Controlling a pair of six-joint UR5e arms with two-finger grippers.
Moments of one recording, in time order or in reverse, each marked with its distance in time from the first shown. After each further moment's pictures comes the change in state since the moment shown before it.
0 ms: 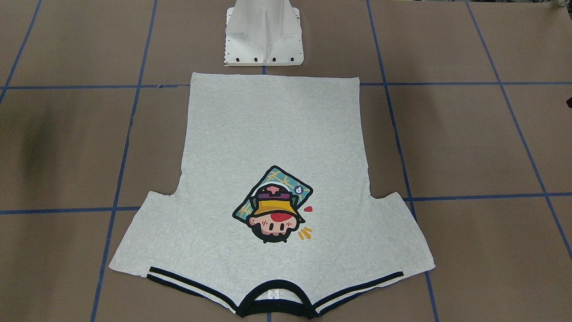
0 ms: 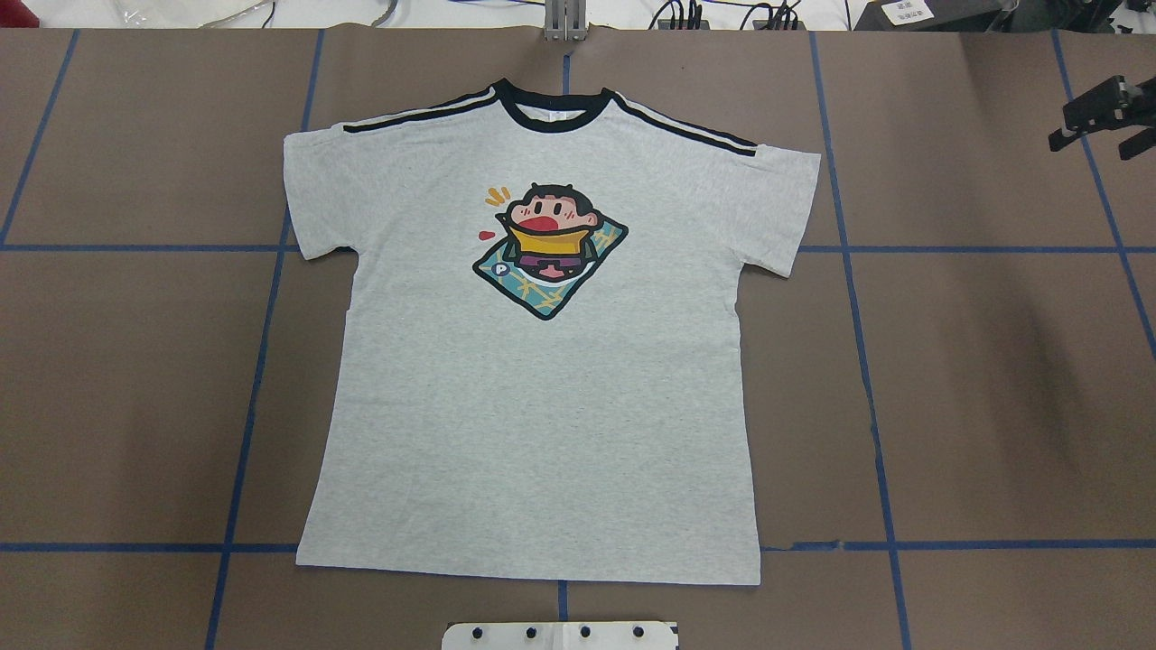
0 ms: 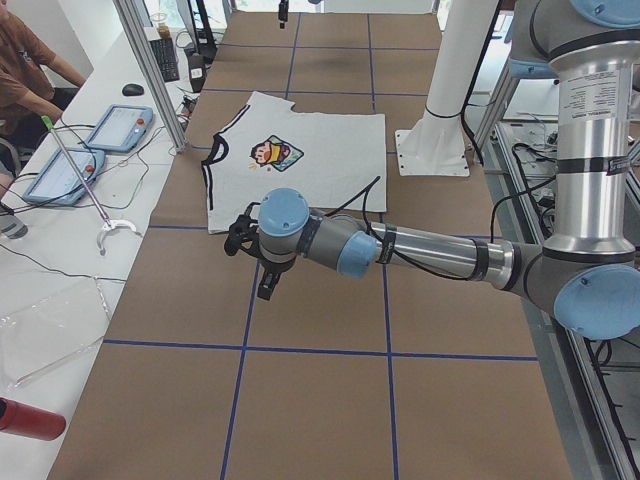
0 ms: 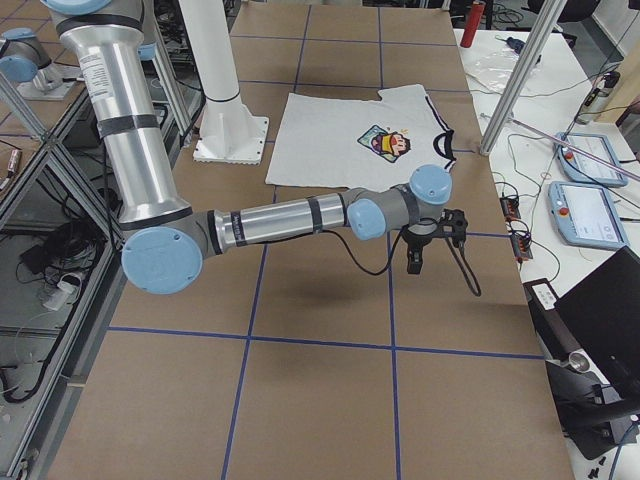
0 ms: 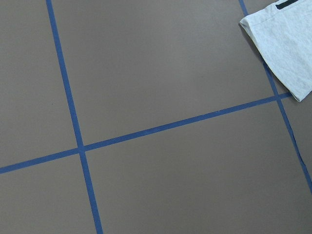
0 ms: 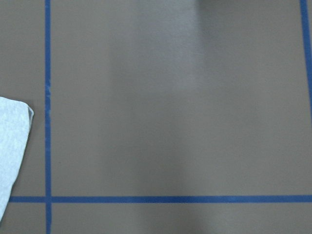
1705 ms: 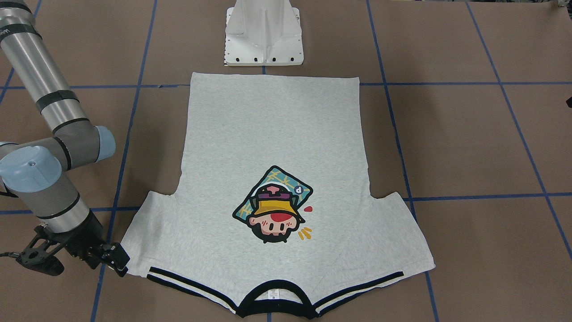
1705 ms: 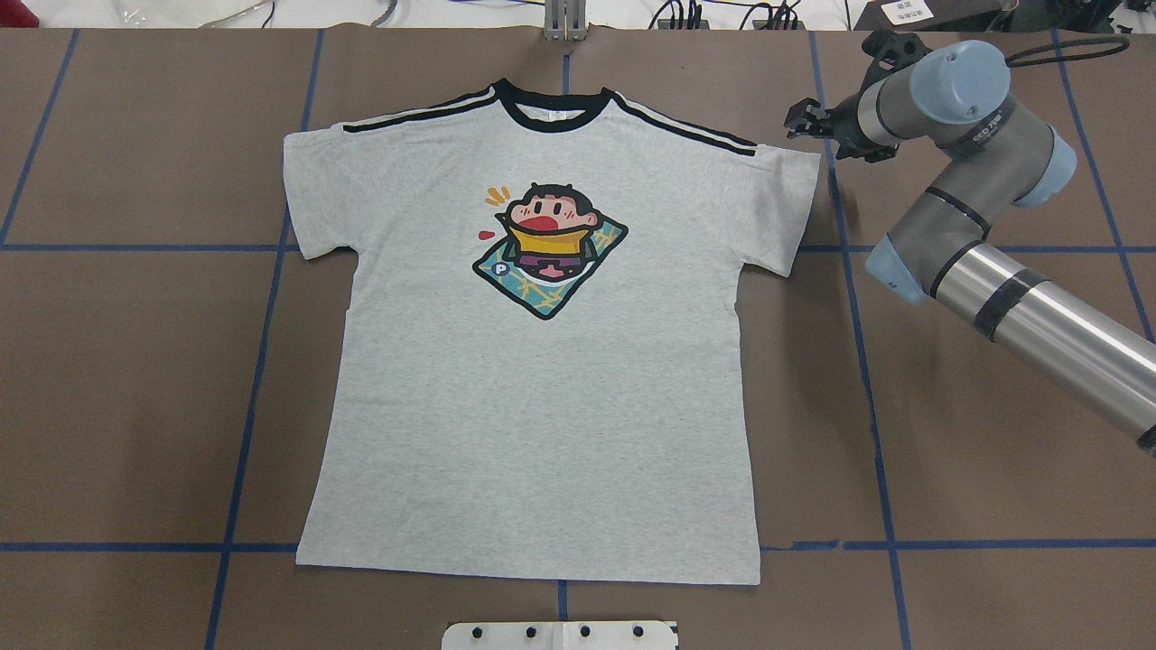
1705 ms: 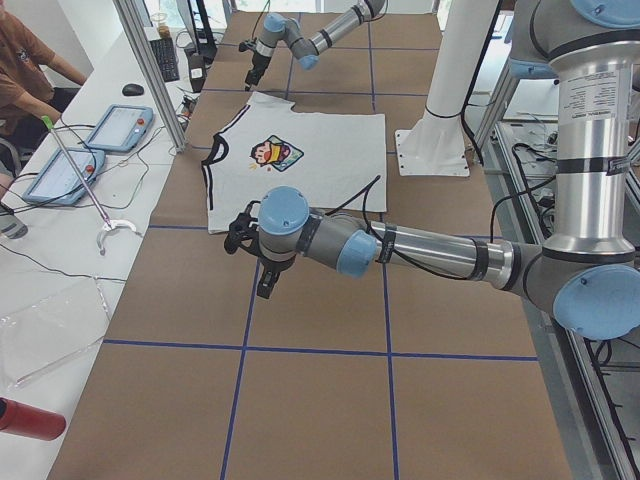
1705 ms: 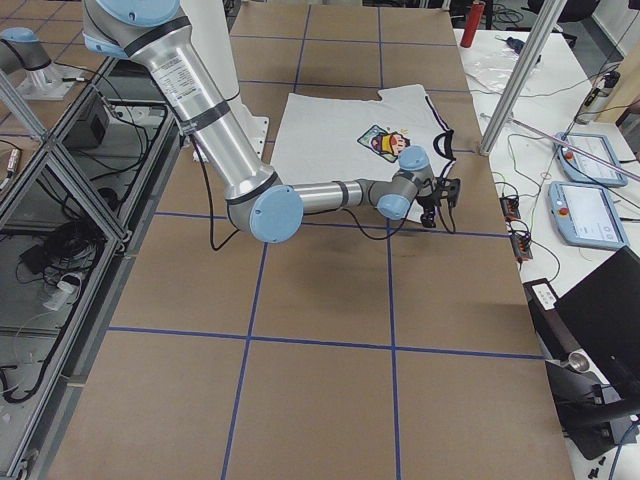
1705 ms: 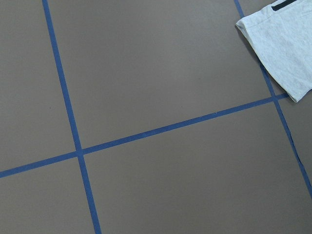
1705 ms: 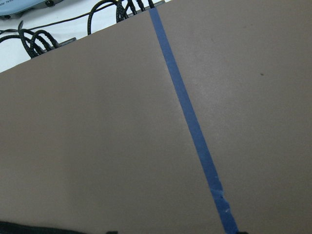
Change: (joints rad) left arm 0.000 -0.002 -0.001 -0.002 -0.001 0.000; right arm -0.392 0.294 -0.458 0.647 -0.530 0.782
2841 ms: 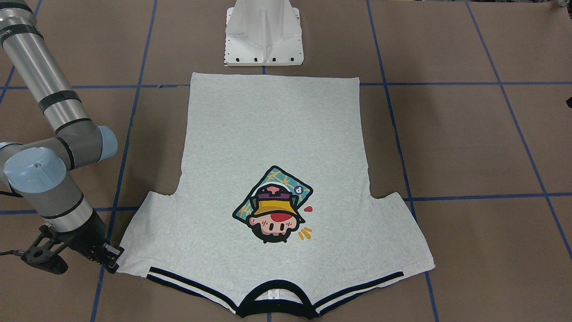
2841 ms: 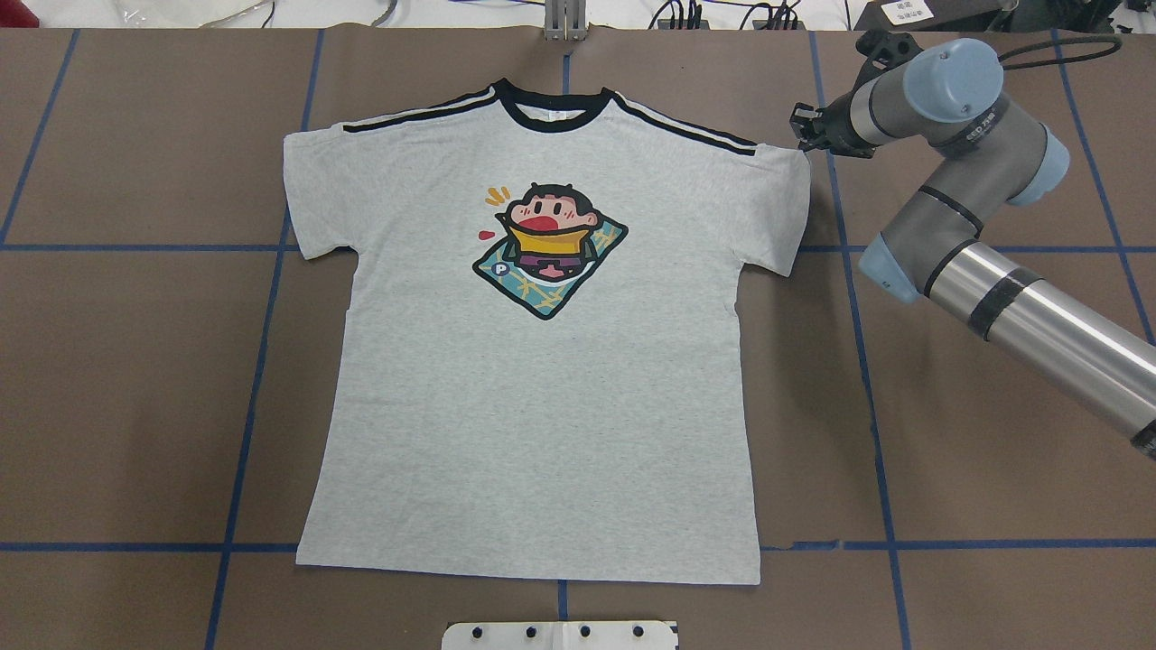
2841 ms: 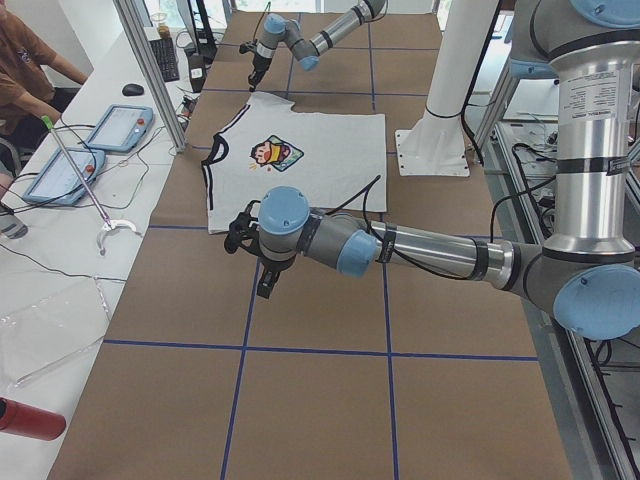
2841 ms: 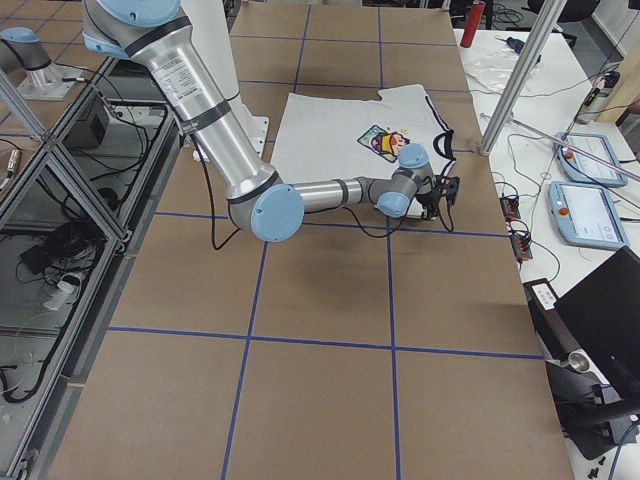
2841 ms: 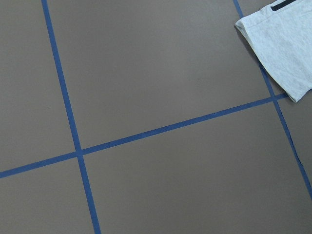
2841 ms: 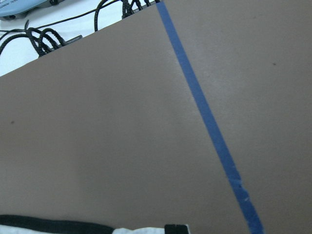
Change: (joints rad) left arm 0.000 0.000 -0.001 0.000 0.000 0.001; right arm -0.006 0.018 0.019 -0.005 0.015 0.049
